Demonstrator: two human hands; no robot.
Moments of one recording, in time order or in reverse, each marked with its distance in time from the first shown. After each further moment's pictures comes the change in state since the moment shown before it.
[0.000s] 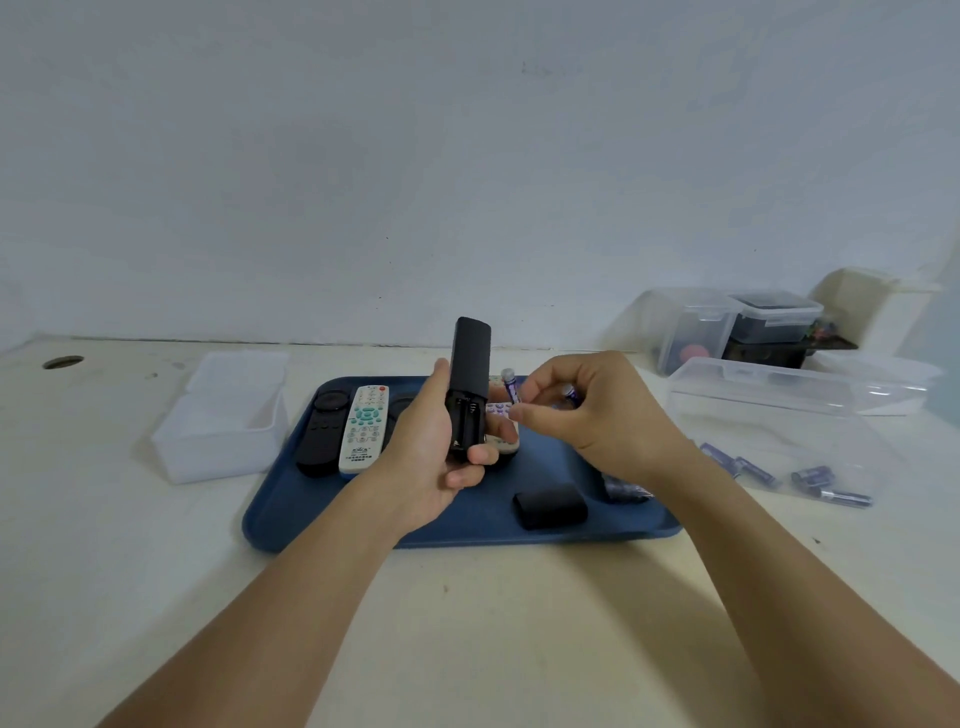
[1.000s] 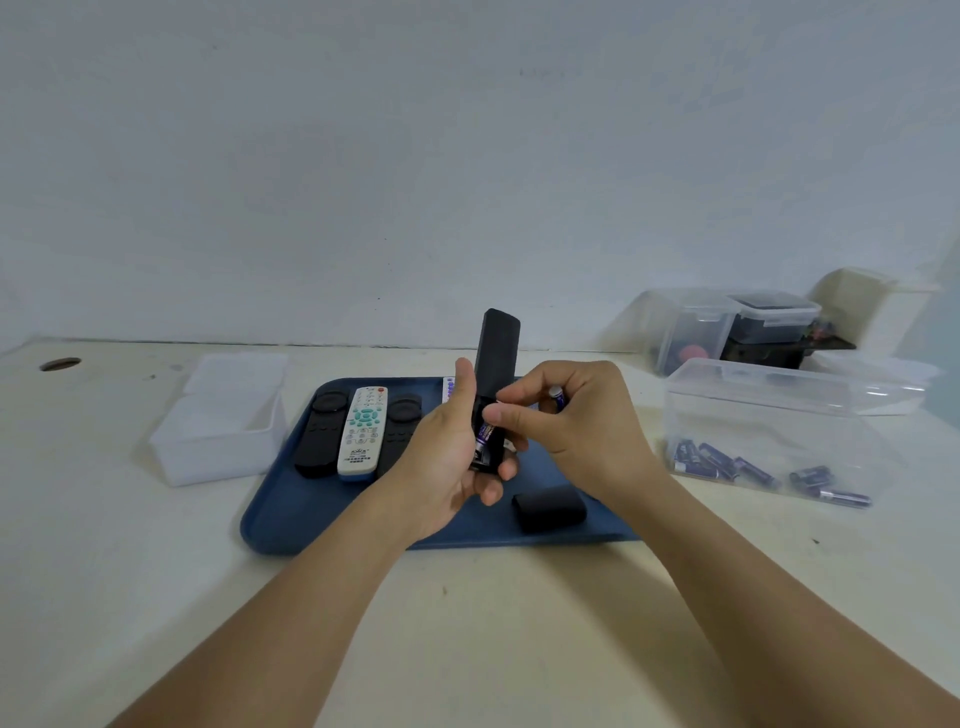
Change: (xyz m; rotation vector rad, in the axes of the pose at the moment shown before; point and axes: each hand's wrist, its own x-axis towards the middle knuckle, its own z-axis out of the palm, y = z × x) left_hand -0.003 -0.008 0.010 0.188 -0.018 0.054; right_hand -0.004 0.000 0.024 0.266 0.130 -0.014
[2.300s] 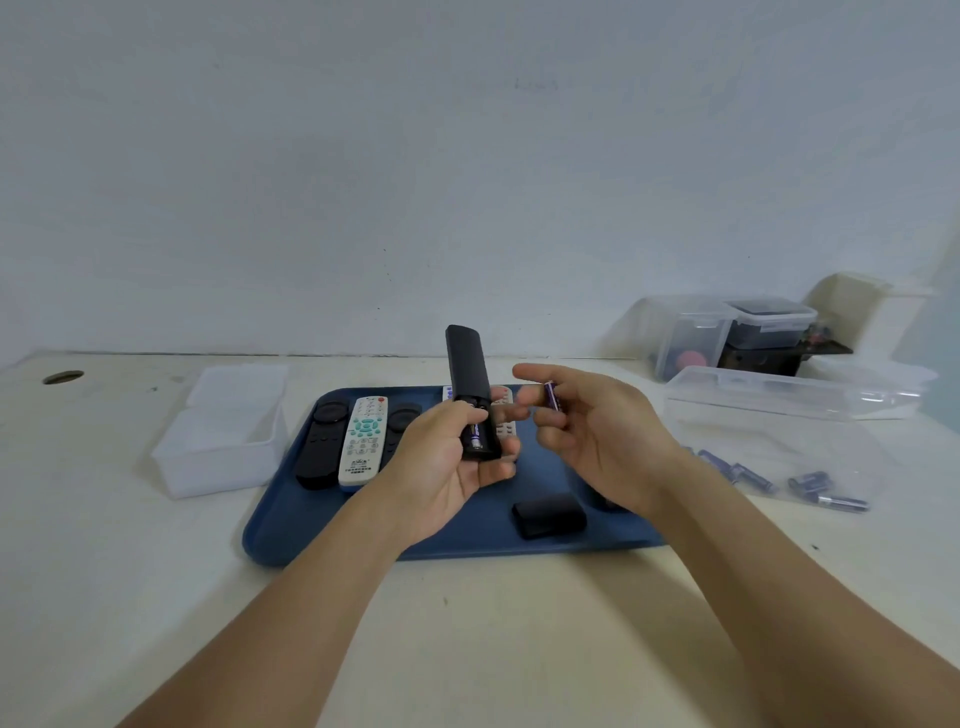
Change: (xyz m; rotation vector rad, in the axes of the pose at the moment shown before) left_hand 0.005 0.003 -0.008 -0.292 -0.077 0.027; right_hand 0.013 0.000 -0.017 0.675 -0.038 0.529
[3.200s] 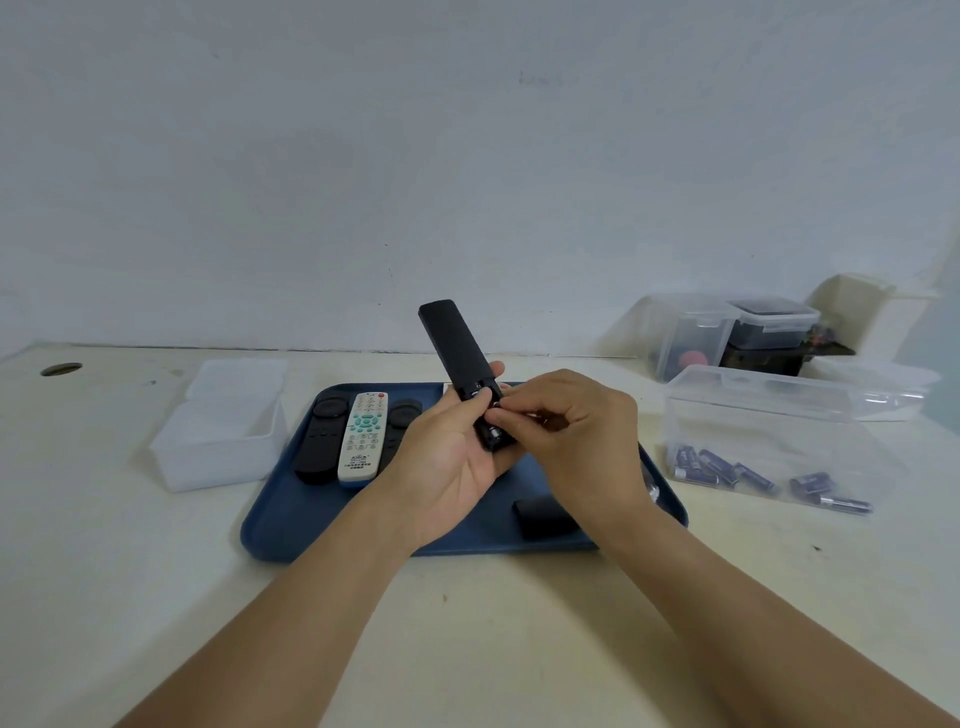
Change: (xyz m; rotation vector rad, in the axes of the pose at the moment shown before) left_hand 0.006 -0.008 0.000 -0.211 -0.133 0.065; right_hand -0.006 0.036 0.014 -0.892 0.213 -0.888
